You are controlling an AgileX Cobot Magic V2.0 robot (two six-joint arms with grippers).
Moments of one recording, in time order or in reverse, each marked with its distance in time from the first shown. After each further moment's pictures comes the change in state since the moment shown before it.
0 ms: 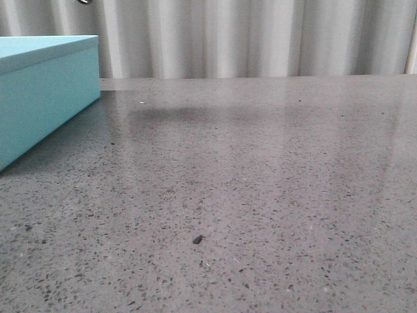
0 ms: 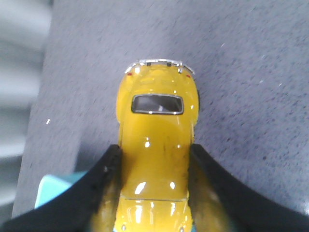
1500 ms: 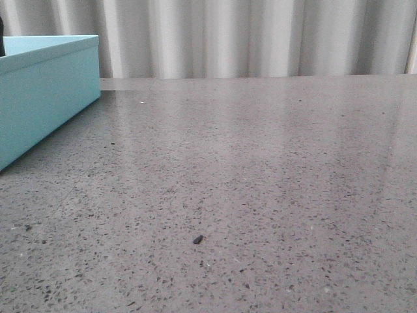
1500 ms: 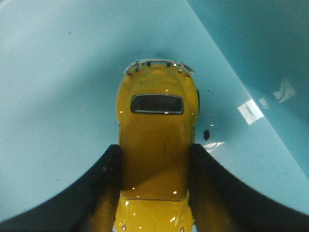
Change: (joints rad) left arm 0.379 0.096 0.273 -0.036 -0.013 -0.361; right arm 0.000 0.000 0.000 0.000 -0.015 0.000
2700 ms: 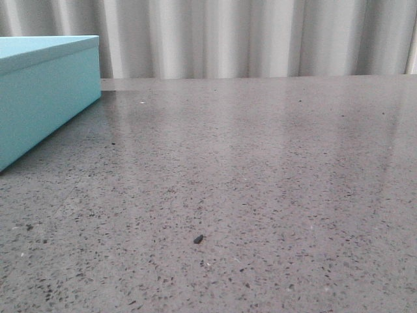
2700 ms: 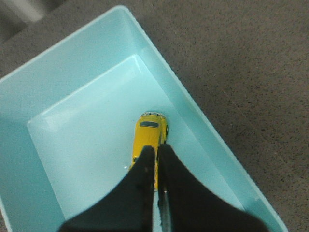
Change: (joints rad) left arm 0.001 -0.409 0.000 -0.098 0.008 -0.057; right arm 0.053 -0.062 0.346 -0.121 -0.383 0.000
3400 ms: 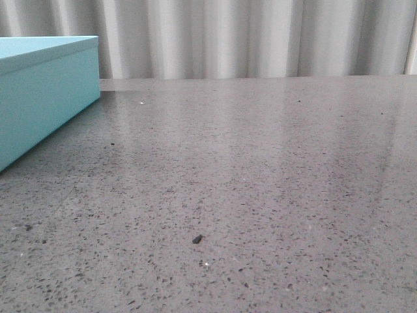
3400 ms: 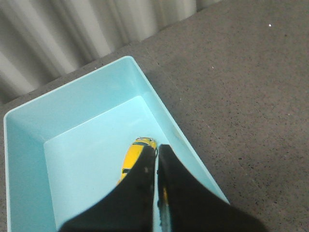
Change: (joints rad) left arm 0.000 -0.495 0.506 -0.100 -0.357 -0.002; right arm 0.000 -0.427 0.485 -0.009 -0.395 0.000
